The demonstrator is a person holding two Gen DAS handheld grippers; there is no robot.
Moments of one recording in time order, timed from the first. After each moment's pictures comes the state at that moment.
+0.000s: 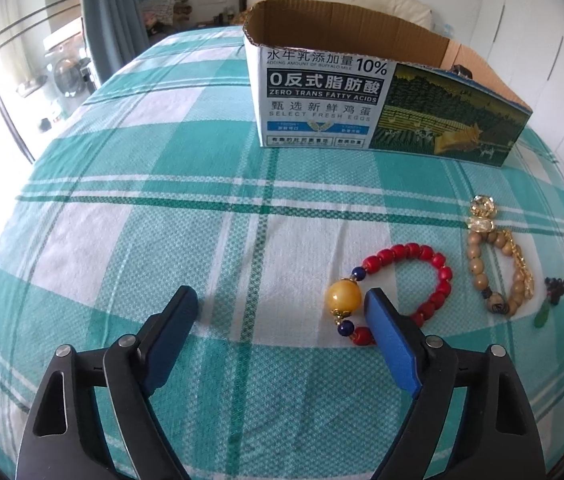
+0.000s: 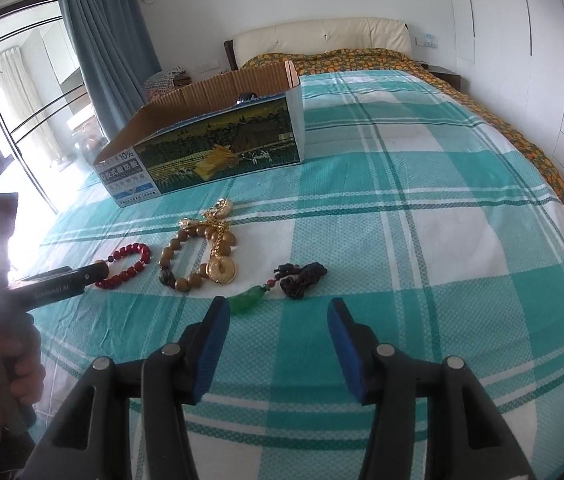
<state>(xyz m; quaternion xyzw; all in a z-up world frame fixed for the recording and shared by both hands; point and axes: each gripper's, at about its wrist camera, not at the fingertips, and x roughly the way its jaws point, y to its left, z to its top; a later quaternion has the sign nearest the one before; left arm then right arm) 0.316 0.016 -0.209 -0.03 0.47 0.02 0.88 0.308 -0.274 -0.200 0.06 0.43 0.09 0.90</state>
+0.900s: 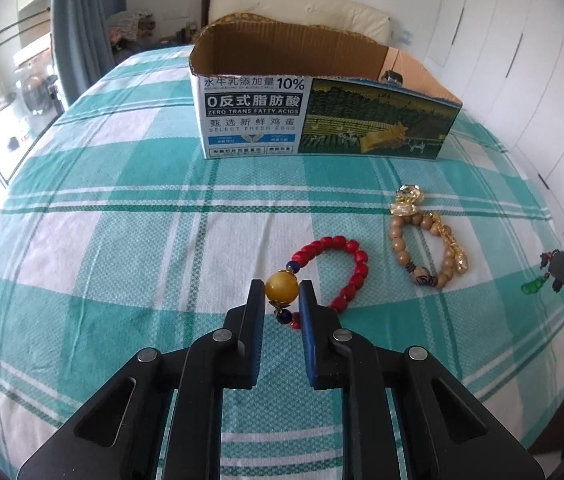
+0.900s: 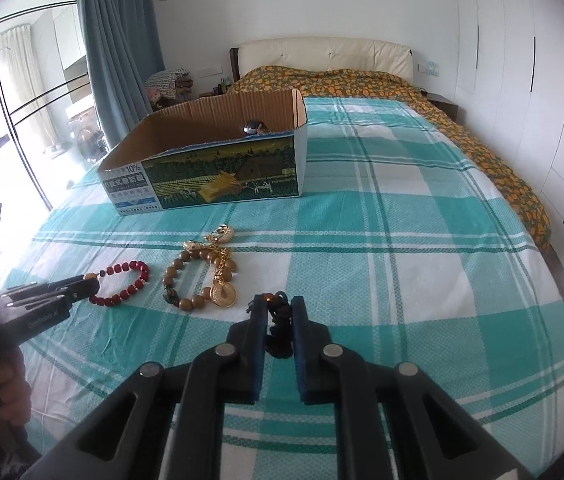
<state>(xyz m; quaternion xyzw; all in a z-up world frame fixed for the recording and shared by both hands) 0.276 -0.003 -0.183 -0.04 0.44 -0.06 0.89 0.288 -0.260 -0.157 -0.01 0.39 0.07 0.92</state>
